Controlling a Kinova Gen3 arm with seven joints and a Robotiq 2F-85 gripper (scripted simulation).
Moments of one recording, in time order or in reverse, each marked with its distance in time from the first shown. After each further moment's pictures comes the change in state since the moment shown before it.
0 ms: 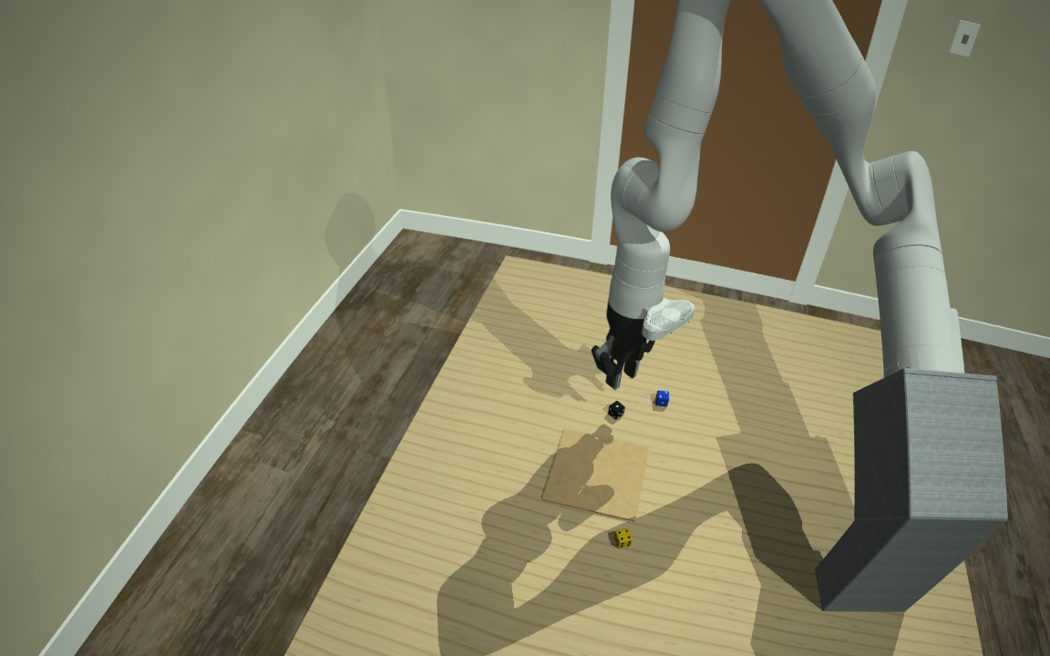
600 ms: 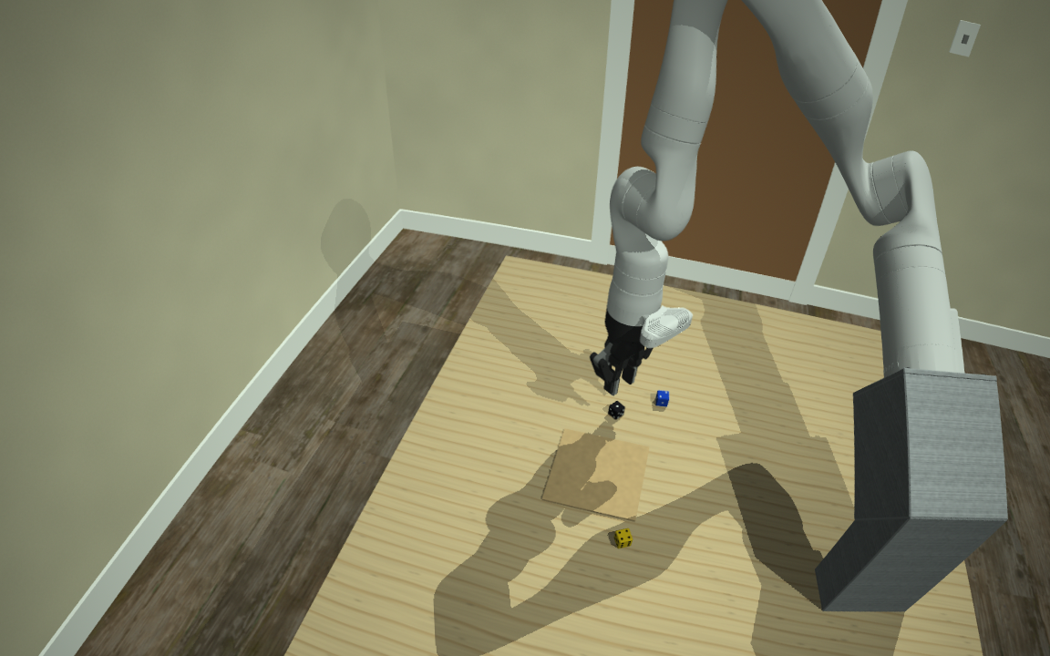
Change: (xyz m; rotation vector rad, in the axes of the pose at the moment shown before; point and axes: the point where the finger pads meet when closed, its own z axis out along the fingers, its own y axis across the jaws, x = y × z) arm 0.000 0.002 0.013 -0.007 0.000 0.001
